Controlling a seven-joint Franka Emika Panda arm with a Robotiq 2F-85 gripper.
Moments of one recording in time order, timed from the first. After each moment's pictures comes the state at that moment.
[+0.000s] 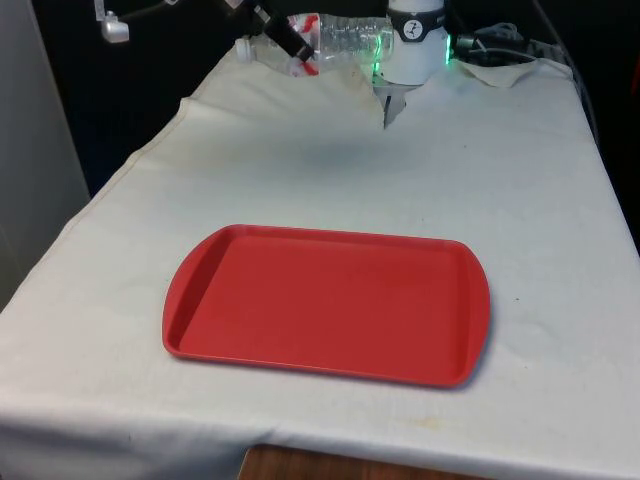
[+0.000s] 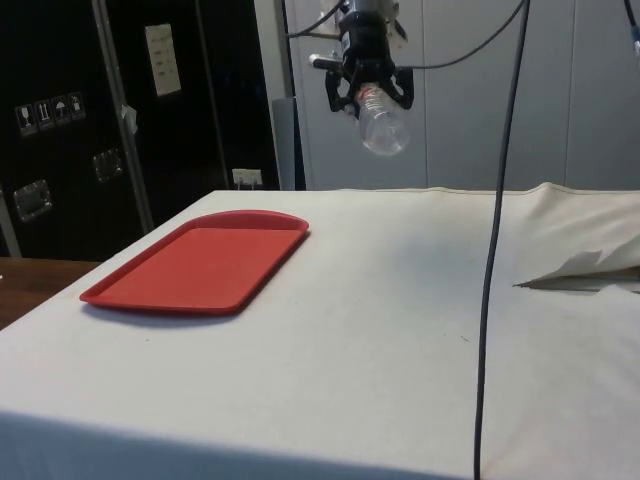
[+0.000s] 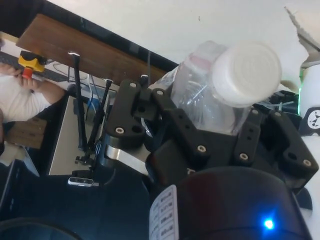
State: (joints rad) arm 0.10 0.35 -0.72 -1.92 0.62 1.51 0.30
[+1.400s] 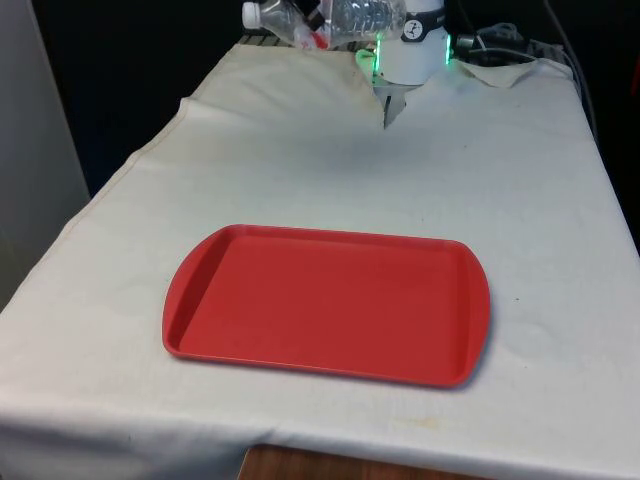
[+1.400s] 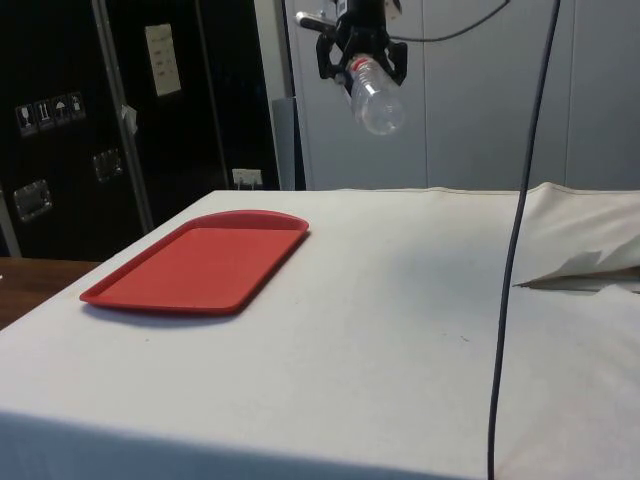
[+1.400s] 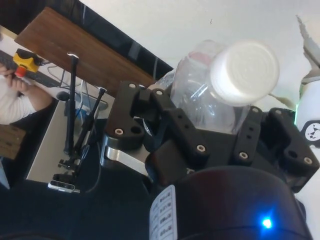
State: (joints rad) arm 0.12 0.17 -0.67 -2.00 0.56 1.61 0.28
